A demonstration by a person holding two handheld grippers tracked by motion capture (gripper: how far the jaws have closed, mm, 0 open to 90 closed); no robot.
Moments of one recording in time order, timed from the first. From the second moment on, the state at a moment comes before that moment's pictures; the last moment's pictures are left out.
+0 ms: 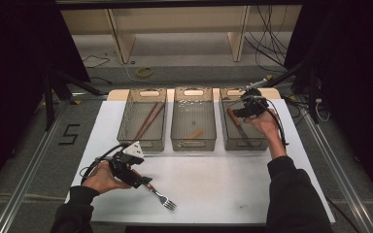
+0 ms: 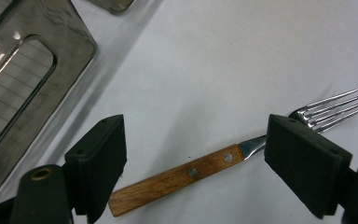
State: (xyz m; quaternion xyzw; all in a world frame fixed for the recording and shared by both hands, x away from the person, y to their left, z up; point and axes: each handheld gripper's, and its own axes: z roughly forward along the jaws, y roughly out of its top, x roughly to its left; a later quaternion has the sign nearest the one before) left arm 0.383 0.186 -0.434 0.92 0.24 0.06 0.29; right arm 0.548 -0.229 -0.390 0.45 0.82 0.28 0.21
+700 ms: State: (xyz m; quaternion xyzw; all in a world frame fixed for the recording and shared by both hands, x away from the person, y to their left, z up) left arm 0.384 0.187 -0.436 0.93 0.23 0.07 0.27; right arm 0.438 -0.232 -0.374 0.38 0.82 0.40 0.18
